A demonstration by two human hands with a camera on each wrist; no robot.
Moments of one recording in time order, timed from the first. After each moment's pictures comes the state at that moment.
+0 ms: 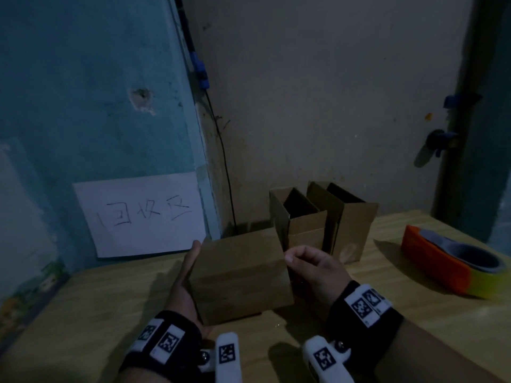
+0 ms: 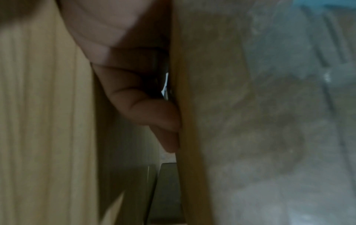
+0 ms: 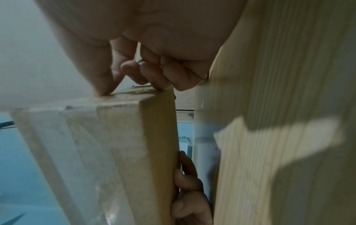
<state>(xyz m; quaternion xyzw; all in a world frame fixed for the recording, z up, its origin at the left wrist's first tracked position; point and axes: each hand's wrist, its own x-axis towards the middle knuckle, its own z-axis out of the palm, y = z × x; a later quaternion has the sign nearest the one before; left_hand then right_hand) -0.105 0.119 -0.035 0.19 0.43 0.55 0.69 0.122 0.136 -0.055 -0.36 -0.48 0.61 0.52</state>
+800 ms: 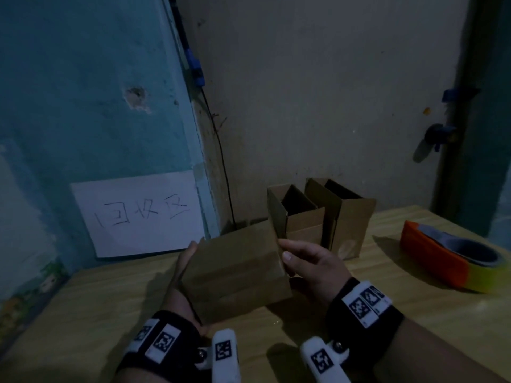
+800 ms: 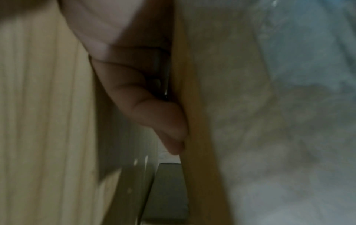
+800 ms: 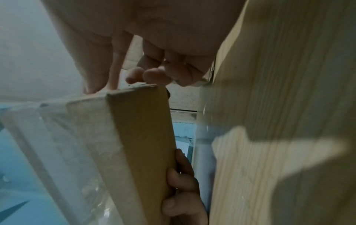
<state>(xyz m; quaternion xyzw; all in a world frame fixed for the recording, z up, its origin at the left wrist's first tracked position) -0.096 0.124 -0.030 0.17 0.48 0.54 0.67 0.123 0.130 -0.049 -0.37 -0.51 0.58 0.51</state>
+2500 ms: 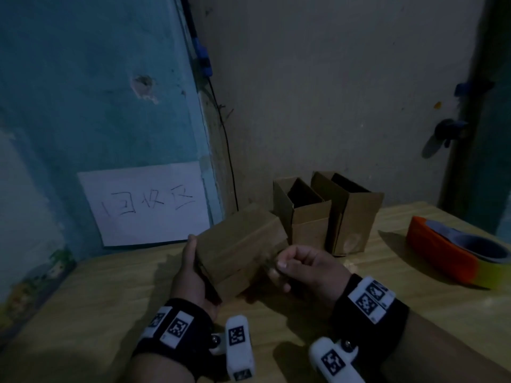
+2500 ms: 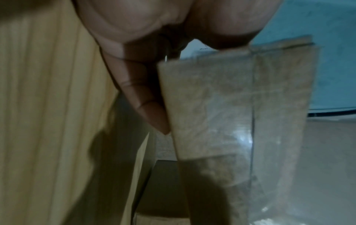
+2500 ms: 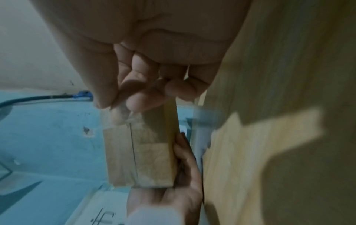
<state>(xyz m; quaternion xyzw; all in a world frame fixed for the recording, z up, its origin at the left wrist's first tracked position) -0.100 0.122 -0.044 0.14 0.49 0.63 0.59 0.118 0.128 -0.057 -0.29 -0.54 0.66 0.44</state>
